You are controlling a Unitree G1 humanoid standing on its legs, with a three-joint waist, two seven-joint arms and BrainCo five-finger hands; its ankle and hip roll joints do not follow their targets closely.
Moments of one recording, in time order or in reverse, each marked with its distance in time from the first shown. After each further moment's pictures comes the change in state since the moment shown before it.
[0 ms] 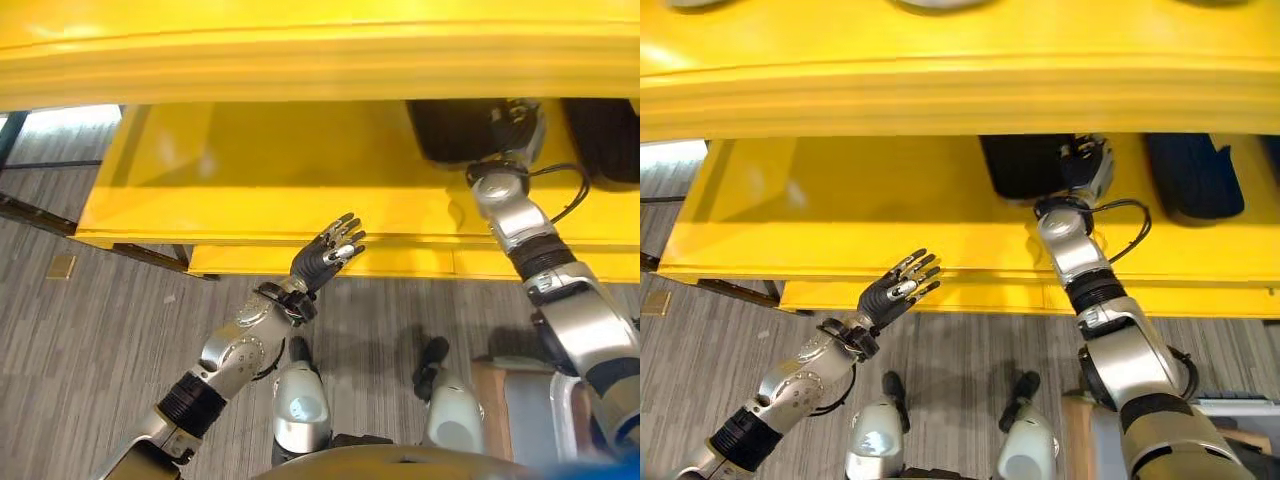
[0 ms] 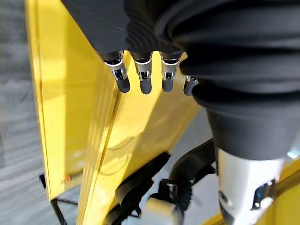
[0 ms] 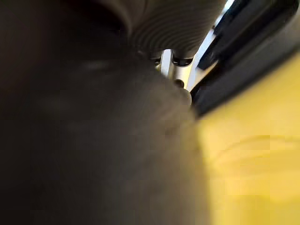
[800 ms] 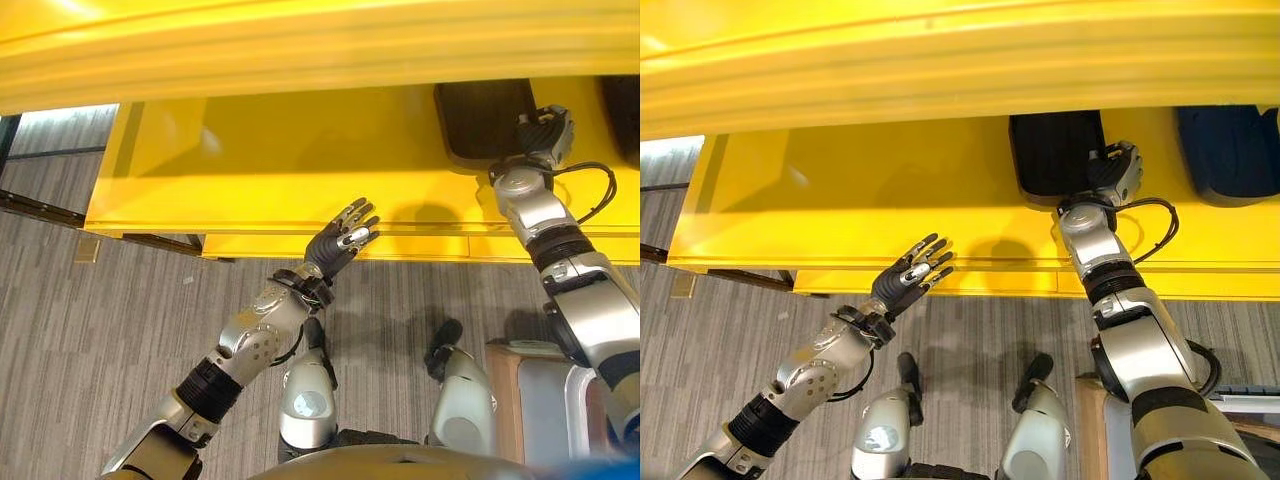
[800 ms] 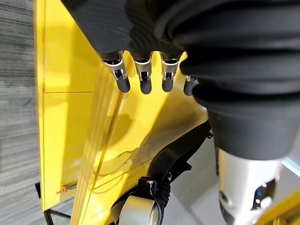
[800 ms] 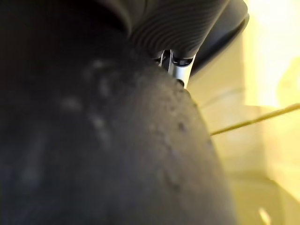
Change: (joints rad) left arm -0.085 -0.030 -0.023 0.002 -0.074 0.018 0.088; right arm -0.055 -0.006 0.015 0.113 0.083 0.046 0.002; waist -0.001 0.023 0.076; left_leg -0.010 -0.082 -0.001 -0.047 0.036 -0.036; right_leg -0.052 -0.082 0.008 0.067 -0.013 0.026
